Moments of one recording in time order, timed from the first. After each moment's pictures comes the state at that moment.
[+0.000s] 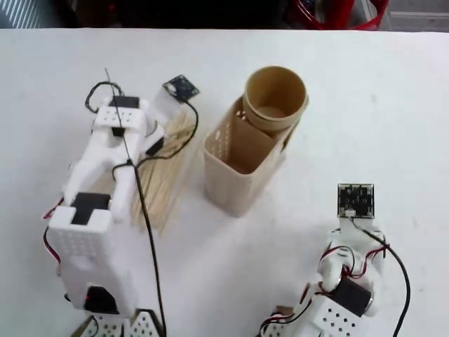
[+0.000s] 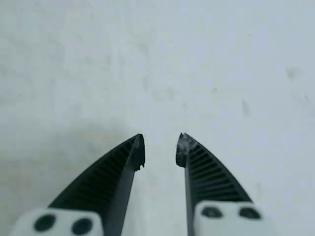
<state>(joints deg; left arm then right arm) -2.2 26.9 -1.7 64.8 -38.9 28.8 -102.8 96.4 60.0 31.7</state>
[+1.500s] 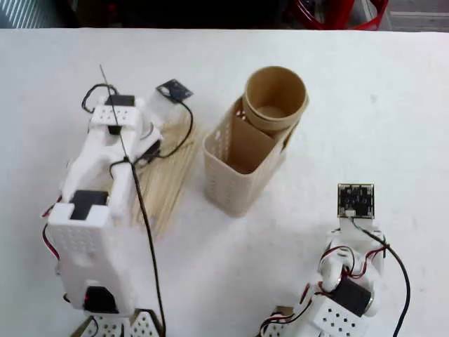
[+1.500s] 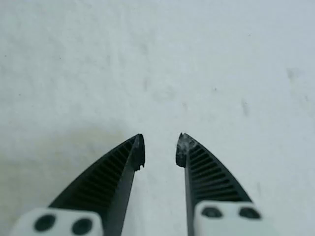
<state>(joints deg) -4.1 27.9 -4.0 70.4 -36.1 28.8 -102.8 96.4 60.0 31.7</state>
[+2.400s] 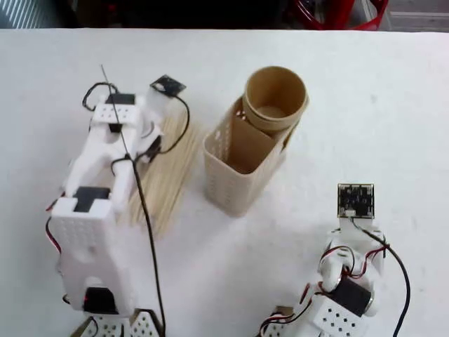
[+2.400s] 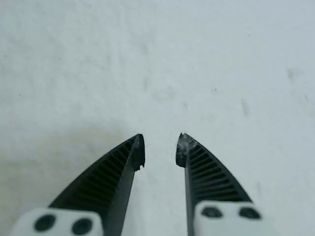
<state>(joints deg) -4.1 34.9 -10.3 73.9 -27.1 28.8 -102.8 96.4 60.0 31.7</state>
